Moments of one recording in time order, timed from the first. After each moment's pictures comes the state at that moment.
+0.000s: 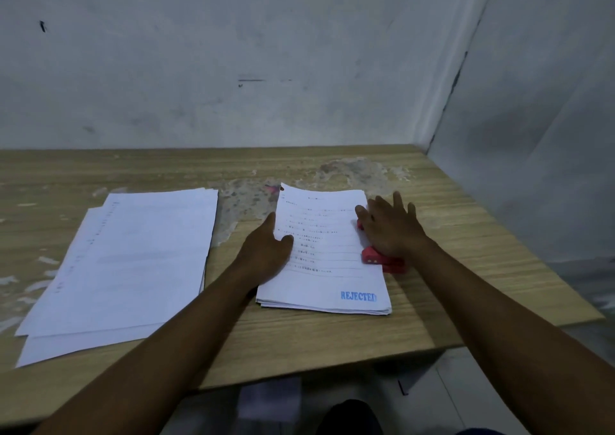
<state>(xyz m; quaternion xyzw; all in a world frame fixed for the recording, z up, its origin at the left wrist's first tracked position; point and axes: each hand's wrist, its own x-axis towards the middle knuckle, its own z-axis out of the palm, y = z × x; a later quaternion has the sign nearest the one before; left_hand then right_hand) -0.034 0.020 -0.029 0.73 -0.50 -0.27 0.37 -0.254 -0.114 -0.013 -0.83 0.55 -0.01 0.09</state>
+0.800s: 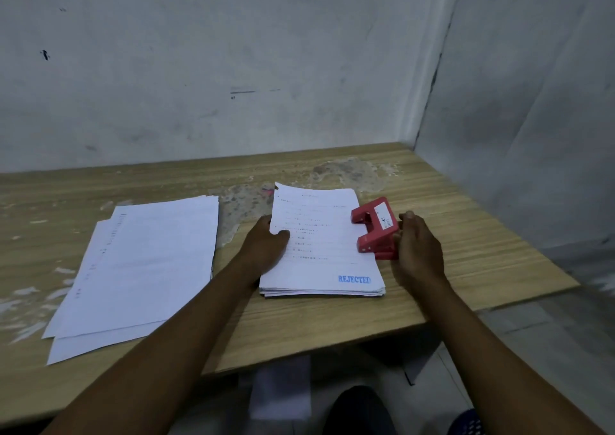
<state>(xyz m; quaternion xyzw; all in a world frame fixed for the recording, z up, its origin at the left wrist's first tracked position) -0.032 0.027 -0.018 0.72 -0.48 -0.33 0.39 -0.293 -0.037 -0.043 -0.58 0.61 -0.45 0.28</state>
